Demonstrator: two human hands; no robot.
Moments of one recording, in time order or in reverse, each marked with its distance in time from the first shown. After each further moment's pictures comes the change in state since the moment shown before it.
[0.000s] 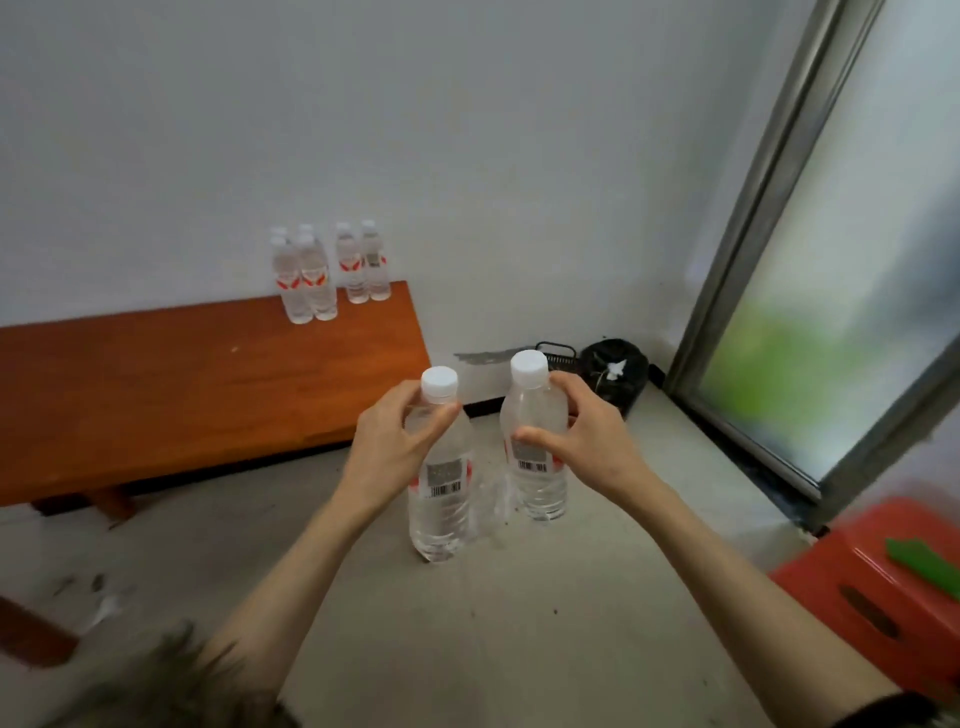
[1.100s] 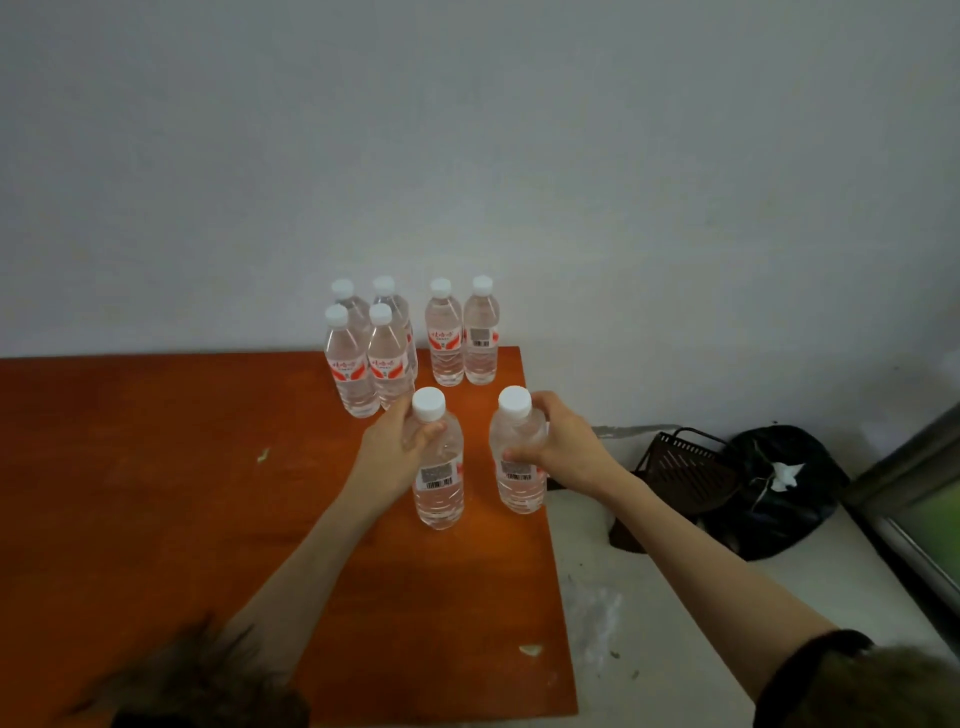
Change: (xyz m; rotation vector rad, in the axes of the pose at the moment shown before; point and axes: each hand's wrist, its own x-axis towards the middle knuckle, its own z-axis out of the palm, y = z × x) left_hand 0.443 -0.289 -0.038 0.006 0.022 -0.381; right_hand 0.535 0.036 0.244 0.008 -0.431 0.104
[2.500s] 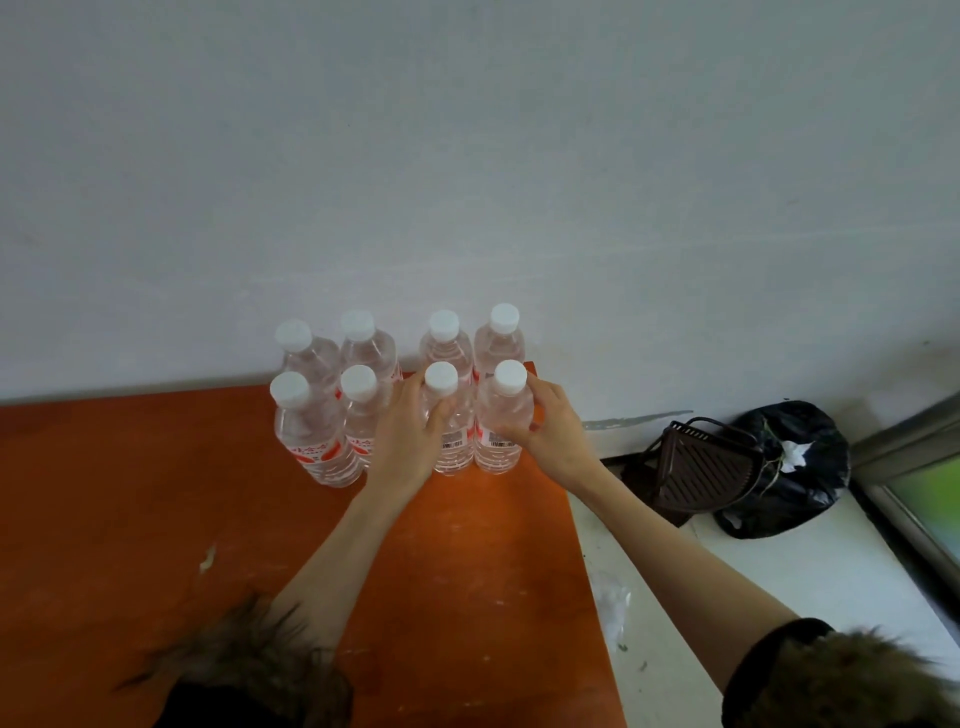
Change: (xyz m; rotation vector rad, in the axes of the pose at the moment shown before) left_hand 0.213 -0.066 0.028 0.050 -0.003 0.016; right_hand 0.203 0.018 0.039 0.058 0.166 0.050
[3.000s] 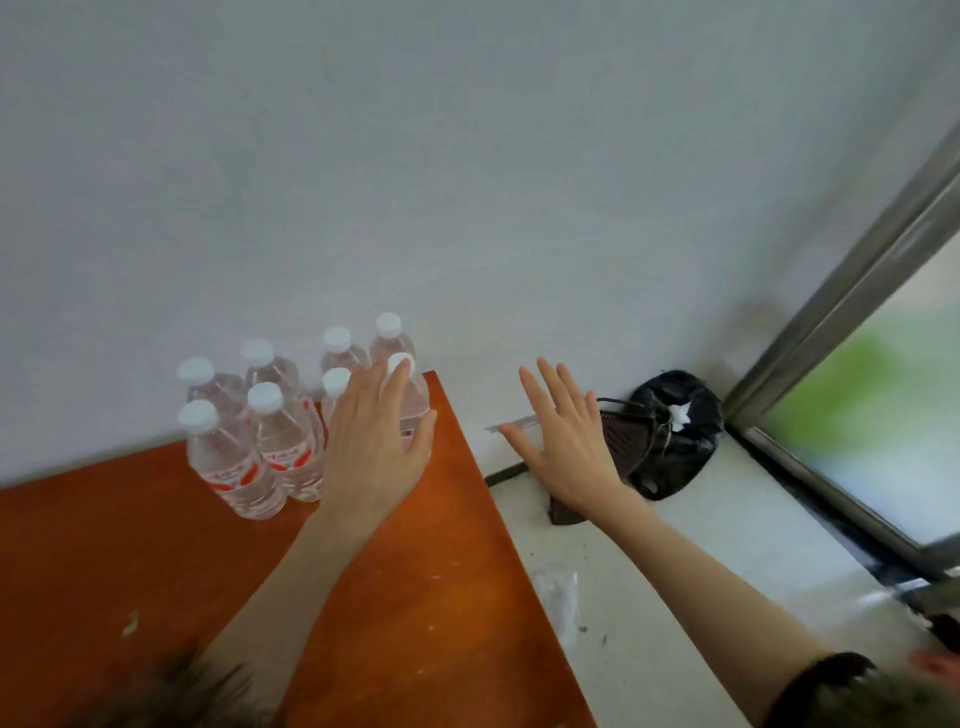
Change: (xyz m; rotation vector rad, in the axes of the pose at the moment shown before) left_hand -0.072 0.070 -0.006 0.445 -0.014 0.430; right_hand -0.124 0.014 -0.081 -0.643 0.272 -0.043
